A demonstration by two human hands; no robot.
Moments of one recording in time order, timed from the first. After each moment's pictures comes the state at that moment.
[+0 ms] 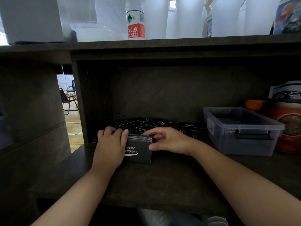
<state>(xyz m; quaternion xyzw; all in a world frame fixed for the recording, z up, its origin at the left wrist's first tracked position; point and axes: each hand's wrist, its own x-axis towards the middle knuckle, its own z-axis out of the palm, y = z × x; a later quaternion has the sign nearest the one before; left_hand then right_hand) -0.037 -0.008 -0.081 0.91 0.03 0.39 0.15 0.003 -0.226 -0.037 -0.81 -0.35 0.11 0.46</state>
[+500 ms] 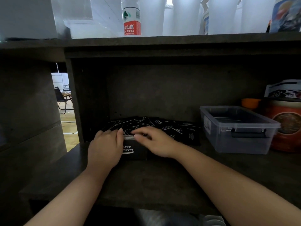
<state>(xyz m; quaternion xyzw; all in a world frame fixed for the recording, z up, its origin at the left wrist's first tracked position) -0.041 -0.010 -0.078 0.90 0.02 0.40 0.14 0.000 -0.192 -0.048 -0.85 -0.39 -0.08 0.36</state>
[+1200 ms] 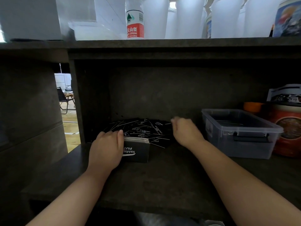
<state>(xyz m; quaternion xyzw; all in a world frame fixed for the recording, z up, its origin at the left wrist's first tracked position) -0.036 -0.008 -0.080 0.90 0.00 0.41 0.13 0.022 -0.248 -0.027 -0.94 -0.15 -0.22 0.23</state>
